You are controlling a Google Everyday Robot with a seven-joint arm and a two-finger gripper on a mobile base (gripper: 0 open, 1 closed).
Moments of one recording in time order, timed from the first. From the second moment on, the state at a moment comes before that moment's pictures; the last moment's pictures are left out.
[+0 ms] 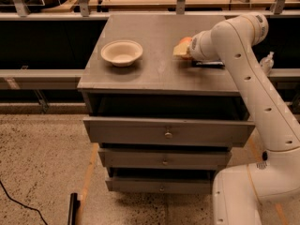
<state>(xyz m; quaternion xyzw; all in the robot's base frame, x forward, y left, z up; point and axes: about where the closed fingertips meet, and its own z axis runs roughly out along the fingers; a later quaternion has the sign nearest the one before) 0.774 -0.160 0.851 0.02 0.90 0.16 0.41</state>
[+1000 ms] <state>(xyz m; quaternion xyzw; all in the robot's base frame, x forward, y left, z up) 0.777 -0.162 0.849 0.00 0.90 0.15 0.41</state>
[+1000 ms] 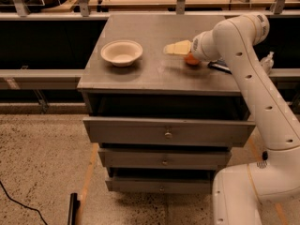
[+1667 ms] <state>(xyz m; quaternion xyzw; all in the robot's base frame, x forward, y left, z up) 0.791 -0.151 0.870 -0.06 0.88 0.15 0.44</state>
